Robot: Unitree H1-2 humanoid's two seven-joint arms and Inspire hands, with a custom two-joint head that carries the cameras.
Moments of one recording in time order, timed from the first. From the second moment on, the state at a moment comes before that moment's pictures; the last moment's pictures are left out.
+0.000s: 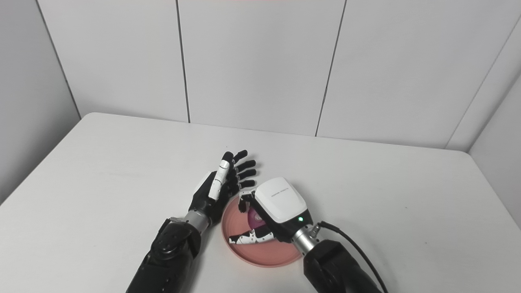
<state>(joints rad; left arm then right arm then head) -0.34 -0.11 -0.04 0.36 -0.11 0.10 -0.14 -0.39 -0.27 0.55 0.12 -1.03 -0.18 -0.04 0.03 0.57</state>
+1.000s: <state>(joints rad) -0.34 -0.09 -0.06 0.36 -0.12 0.11 -0.15 -0.39 -0.29 0.52 0.08 -1.03 -0.22 -0.02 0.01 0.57</state>
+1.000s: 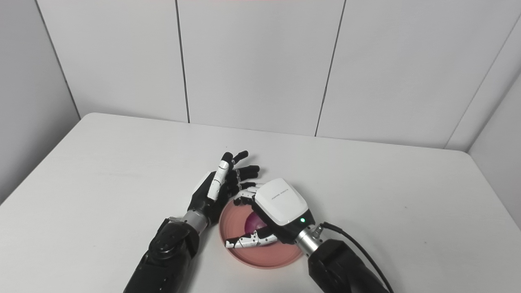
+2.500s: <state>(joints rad) -0.08 -0.05 -0.13 0.06 0.13 0.04 -0.04 -0.08 0.00 -0.09 -0.05 0.19 0.20 0.06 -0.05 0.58</state>
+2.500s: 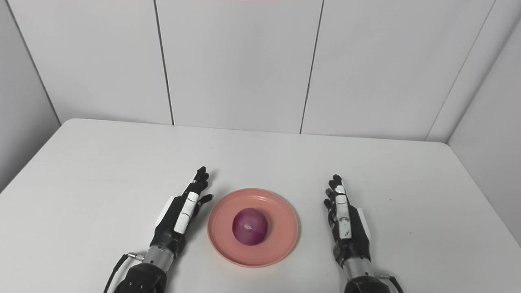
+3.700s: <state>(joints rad) -0.06 -0.12 -0.07 0.05 0.16 0.05 0.09 -0.06 -0.03 0.03 -0.08 0.04 0.21 -0.01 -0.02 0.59</state>
